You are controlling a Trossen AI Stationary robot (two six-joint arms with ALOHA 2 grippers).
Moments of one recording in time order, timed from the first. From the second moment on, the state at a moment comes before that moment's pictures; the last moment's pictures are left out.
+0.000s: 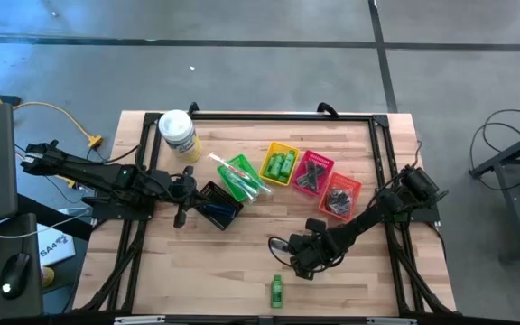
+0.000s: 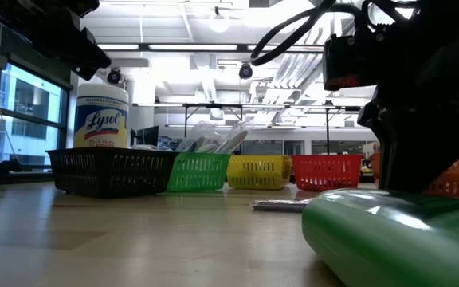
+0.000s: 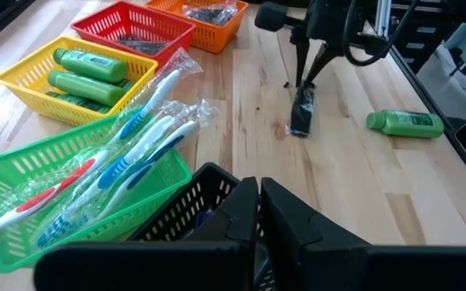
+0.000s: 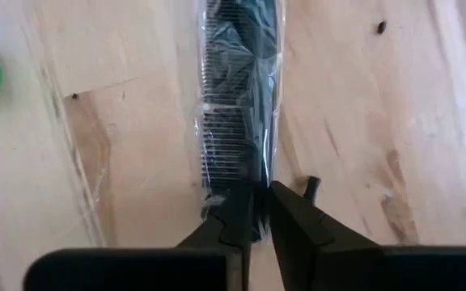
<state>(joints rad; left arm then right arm) -0.21 0.68 0.48 -0.23 -0.14 -0.18 0.53 1.95 1.12 -0.59 0.25 0.79</state>
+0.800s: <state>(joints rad) -0.21 0.68 0.48 -0.24 -0.14 -0.18 0.57 1.96 1.25 -0.76 0.36 0.72</state>
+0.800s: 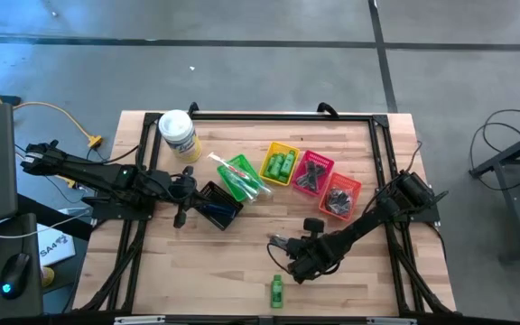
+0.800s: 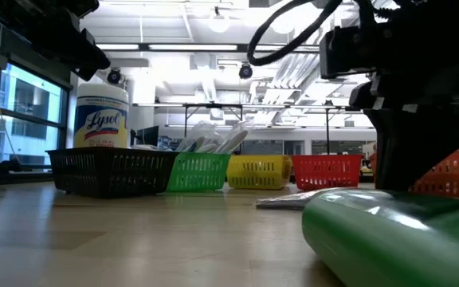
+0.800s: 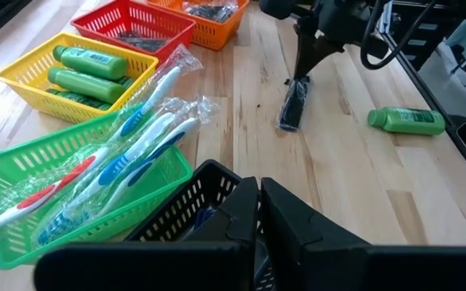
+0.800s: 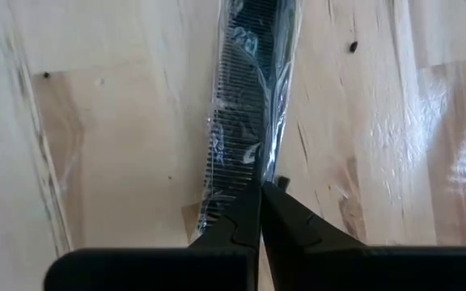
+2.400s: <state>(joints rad) -0.21 0.68 0.48 -0.24 -0.14 -0.19 0.43 1.67 1.41 -1.11 0.63 0.53</state>
